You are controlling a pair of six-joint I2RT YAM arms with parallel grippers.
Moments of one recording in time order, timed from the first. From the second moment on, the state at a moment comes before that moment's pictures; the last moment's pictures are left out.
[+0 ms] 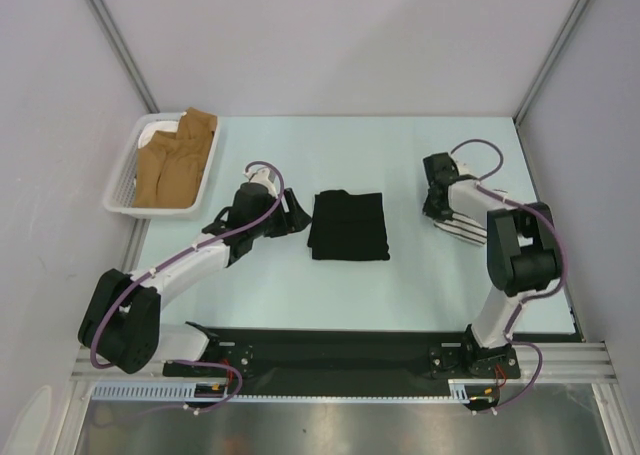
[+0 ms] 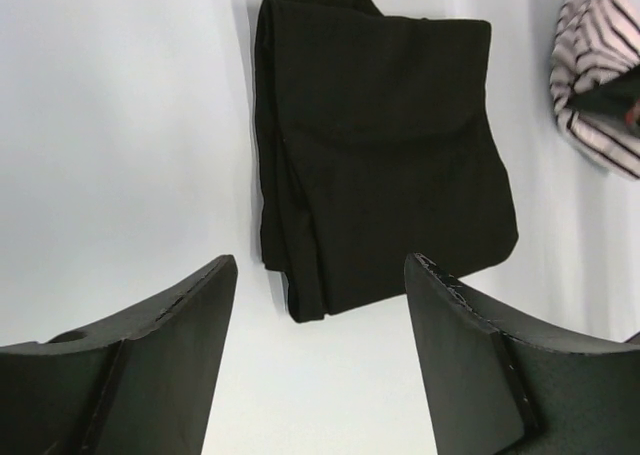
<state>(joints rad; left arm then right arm) -0.48 1.32 0.73 -0.01 0.09 -0.62 0.15 1.85 1.20 -0.44 0.34 0.54</state>
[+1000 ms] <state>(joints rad) -0.50 1.53 0.79 0.00 0.12 -0.63 0.39 1.51 1.00 -0.37 -0.05 0.55</state>
